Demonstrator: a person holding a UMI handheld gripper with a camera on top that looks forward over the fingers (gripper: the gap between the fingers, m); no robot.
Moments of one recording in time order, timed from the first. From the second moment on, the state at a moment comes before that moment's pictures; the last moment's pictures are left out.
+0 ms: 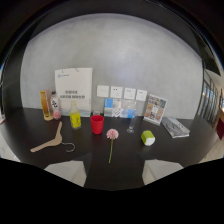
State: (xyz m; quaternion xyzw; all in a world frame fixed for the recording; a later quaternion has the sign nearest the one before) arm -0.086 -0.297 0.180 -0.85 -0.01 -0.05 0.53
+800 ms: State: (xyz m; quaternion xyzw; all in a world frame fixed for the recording) arm -0.197 -0.337 0.144 -0.85 0.01 -0.05 0.52
